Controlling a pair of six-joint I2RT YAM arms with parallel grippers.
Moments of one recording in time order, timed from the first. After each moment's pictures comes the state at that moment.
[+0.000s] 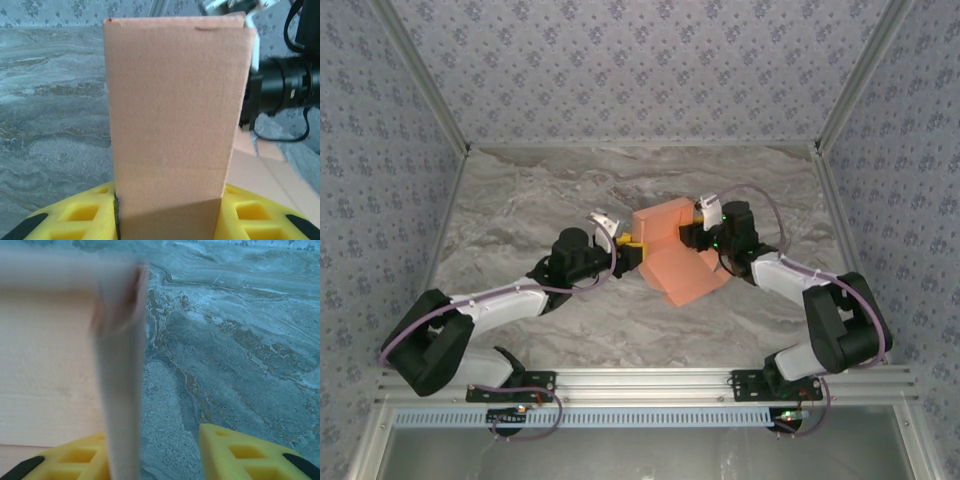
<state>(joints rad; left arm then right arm) -0.71 1.33 0.57 0.51 0.29 -0.33 0.33 1.43 0.66 0.28 -0.35 0.04</state>
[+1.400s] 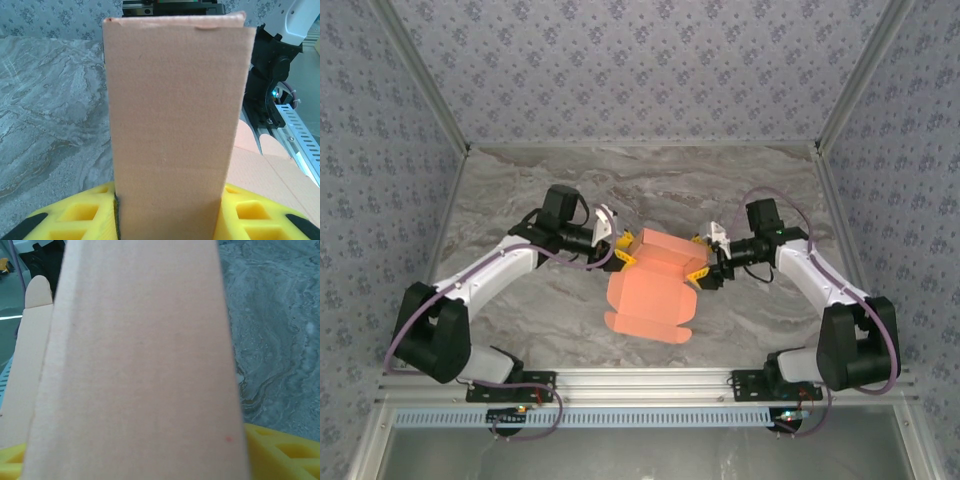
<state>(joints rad) -0.49 1.41 0.96 -0.29 1.03 0.60 0.19 1.34 0.85 -0.64 -1.12 -1.02</state>
